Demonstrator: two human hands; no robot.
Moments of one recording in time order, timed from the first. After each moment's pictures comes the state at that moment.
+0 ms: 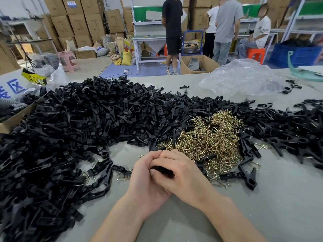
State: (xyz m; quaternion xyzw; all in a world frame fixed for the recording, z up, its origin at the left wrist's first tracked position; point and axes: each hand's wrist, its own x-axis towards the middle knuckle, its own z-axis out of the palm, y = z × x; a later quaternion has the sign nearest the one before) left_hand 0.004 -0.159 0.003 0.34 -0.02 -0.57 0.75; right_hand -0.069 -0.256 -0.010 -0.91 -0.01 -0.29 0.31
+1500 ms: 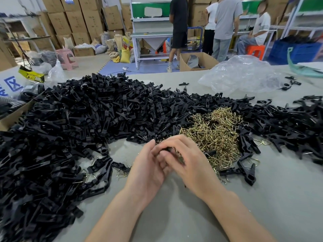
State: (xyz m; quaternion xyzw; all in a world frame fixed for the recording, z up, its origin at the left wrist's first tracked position) left_hand 0.012 -0.164 0.000 0.42 -0.07 -0.45 0.79; right_hand -0.074 -0.273 -0.010 -0.89 0.04 -0.33 0.30
